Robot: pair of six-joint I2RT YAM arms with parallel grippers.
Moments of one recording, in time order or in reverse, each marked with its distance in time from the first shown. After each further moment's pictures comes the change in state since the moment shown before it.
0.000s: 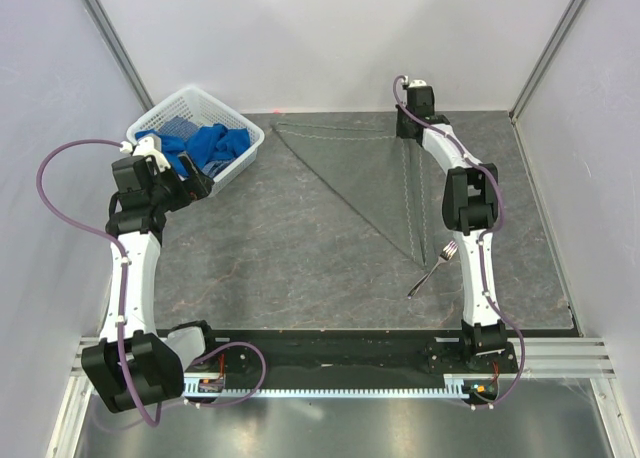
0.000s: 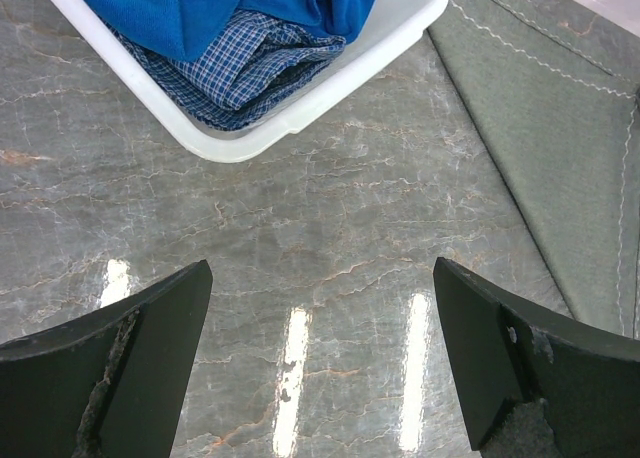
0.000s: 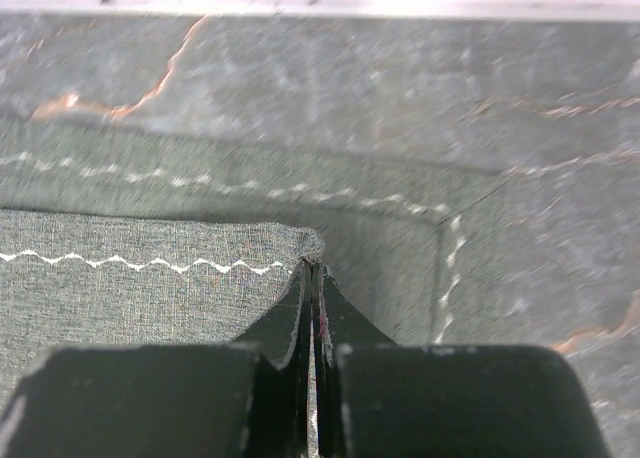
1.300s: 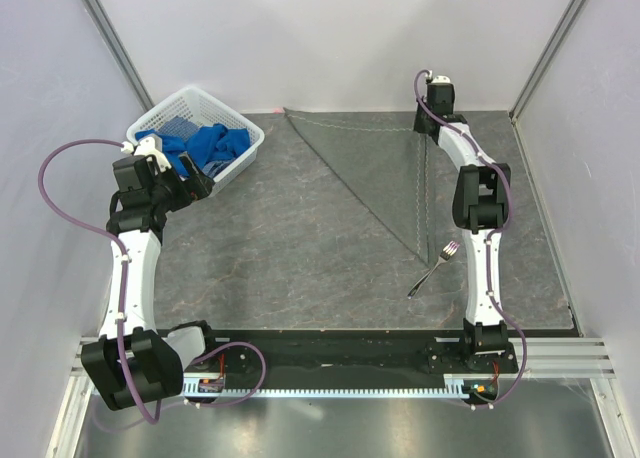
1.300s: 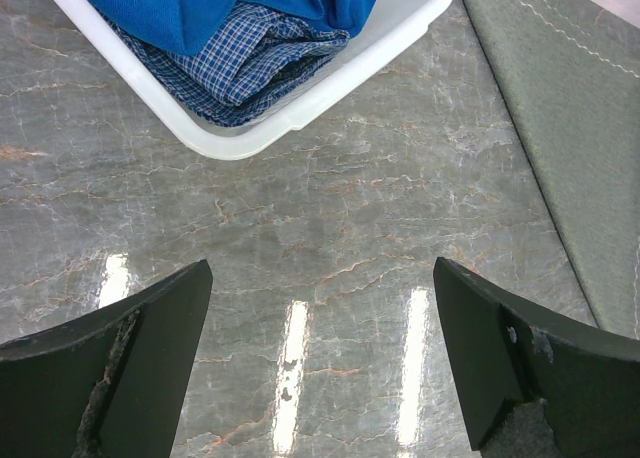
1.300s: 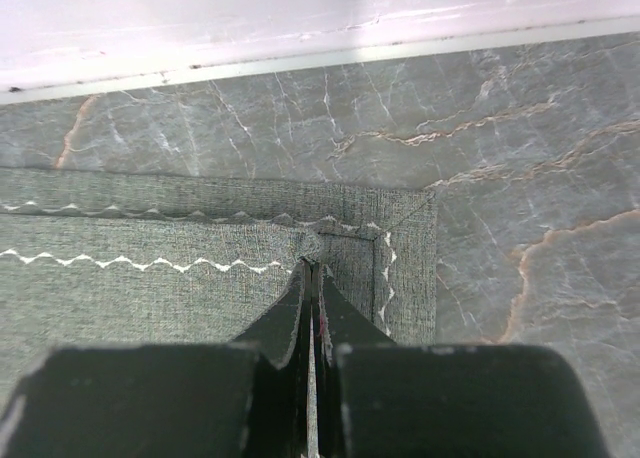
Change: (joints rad) left arm 0.000 0.014 0.000 0.000 0.002 0.001; right arm -0.090 0.005 -0.001 0.071 0.016 0.045
